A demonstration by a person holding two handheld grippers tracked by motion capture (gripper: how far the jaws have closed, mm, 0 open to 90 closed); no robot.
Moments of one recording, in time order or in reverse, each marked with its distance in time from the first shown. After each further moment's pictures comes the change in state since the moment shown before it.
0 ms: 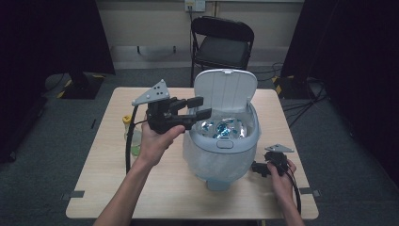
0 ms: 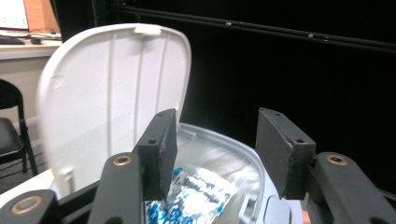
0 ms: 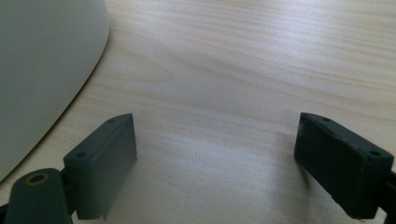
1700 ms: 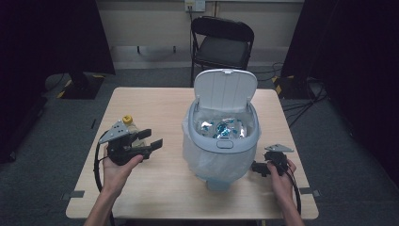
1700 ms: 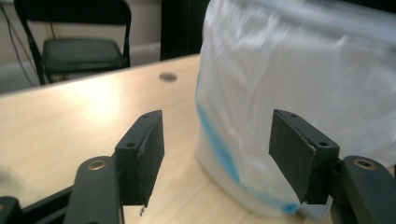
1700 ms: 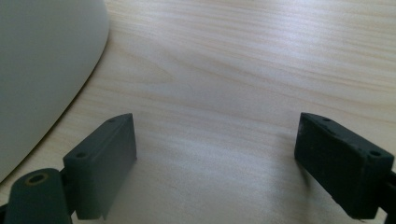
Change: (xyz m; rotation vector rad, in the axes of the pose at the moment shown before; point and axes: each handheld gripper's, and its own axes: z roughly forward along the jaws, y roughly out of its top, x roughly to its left) left arm 0.037 -0.122 -0.100 0.184 0.313 -0.106; right arm 0.000 0.001 0.001 0.001 0.000 0.004
